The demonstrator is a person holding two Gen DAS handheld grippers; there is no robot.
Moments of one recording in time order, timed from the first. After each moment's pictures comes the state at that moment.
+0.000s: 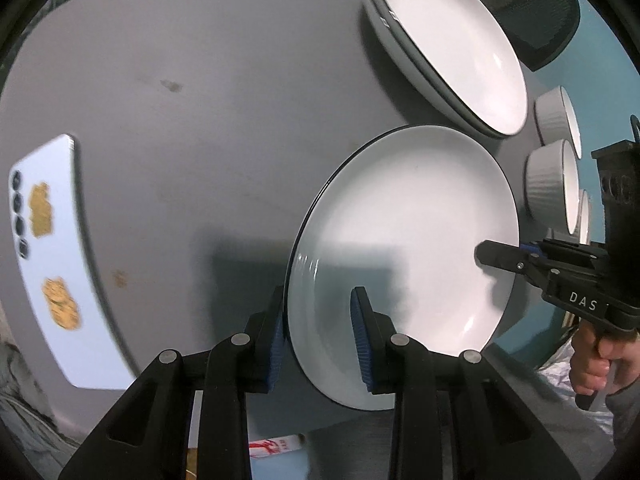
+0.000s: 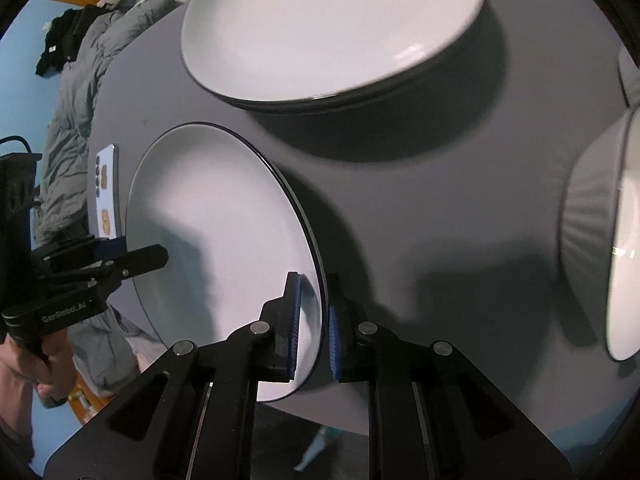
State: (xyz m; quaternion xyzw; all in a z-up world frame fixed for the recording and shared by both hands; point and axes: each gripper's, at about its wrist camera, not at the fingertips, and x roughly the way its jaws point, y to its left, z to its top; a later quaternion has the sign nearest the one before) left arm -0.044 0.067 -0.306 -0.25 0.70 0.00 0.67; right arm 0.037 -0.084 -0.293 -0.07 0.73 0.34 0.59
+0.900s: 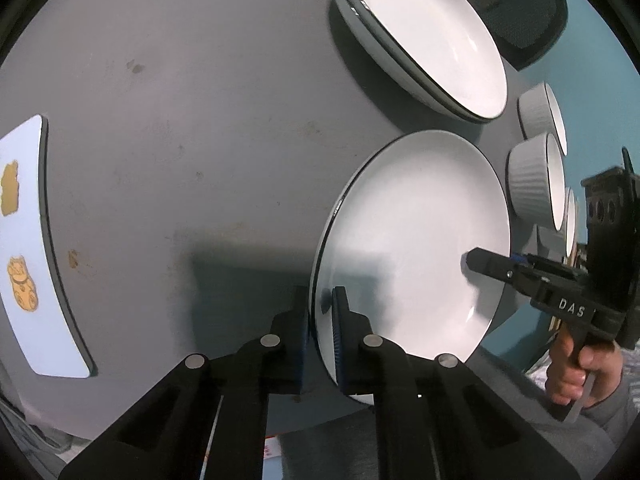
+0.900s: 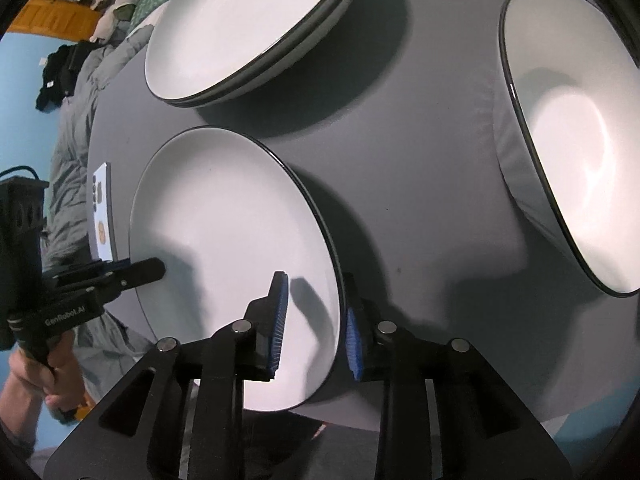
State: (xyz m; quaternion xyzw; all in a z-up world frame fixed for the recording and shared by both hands) left arm -0.033 0.042 -0.316 -0.28 0.68 -0.01 0.68; right arm 0.037 -0.138 -0.298 -0.01 0.72 0.32 0.62
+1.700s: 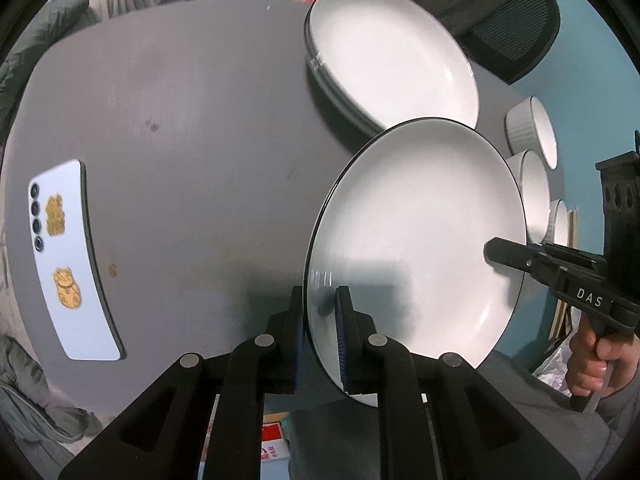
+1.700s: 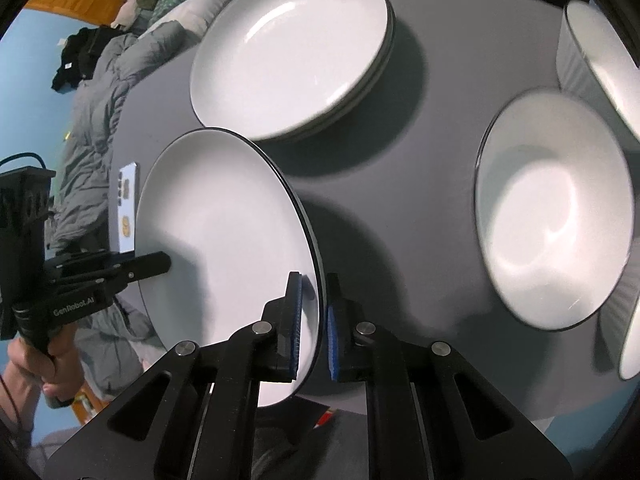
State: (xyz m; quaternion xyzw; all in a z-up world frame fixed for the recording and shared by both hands) left arm -0.019 0.031 -0.261 -0.25 0.68 0.02 0.69; right arm 0.054 -0.125 -0.254 -0.04 0.70 0.35 0.62
